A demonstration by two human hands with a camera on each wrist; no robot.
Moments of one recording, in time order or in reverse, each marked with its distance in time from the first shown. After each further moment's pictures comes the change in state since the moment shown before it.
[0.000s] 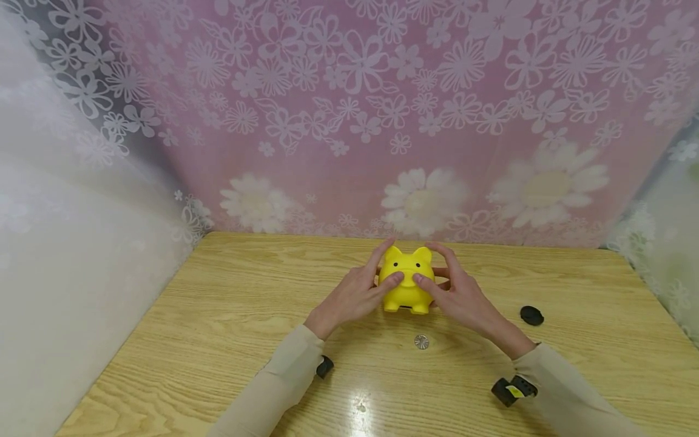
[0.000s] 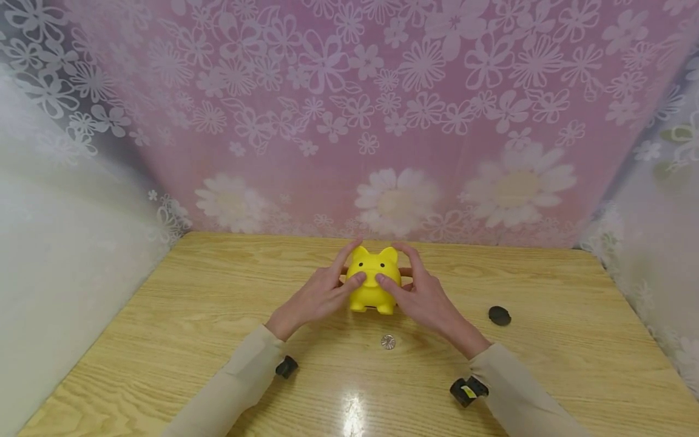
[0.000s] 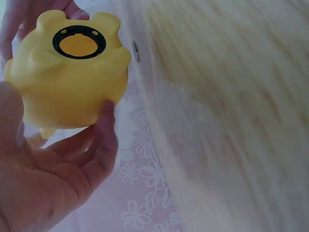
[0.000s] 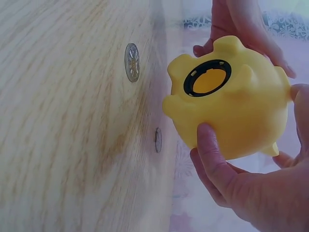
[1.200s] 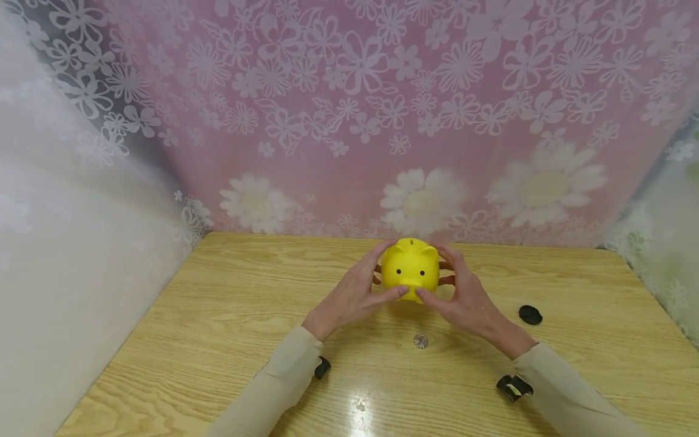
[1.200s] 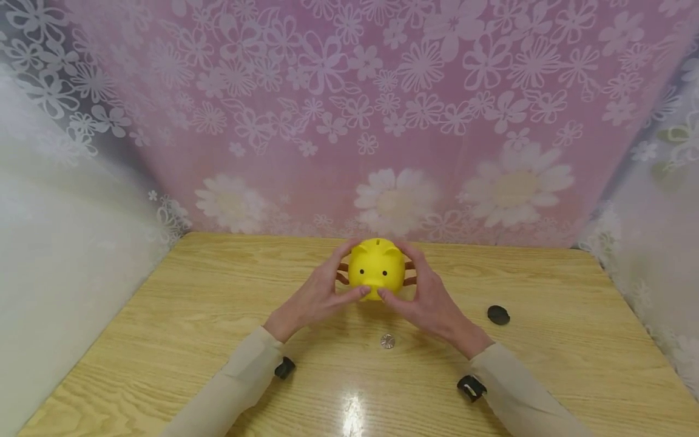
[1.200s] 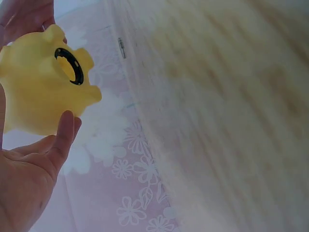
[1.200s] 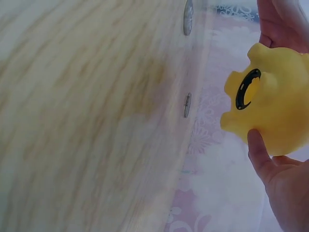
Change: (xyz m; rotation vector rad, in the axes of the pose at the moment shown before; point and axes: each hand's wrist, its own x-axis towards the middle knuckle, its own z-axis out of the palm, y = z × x) left_hand 0.000 -0.003 0.003 -0.033 0.108 0.220; right_hand -0.001 0.019 0.002 -0.184 0.199 -0.400
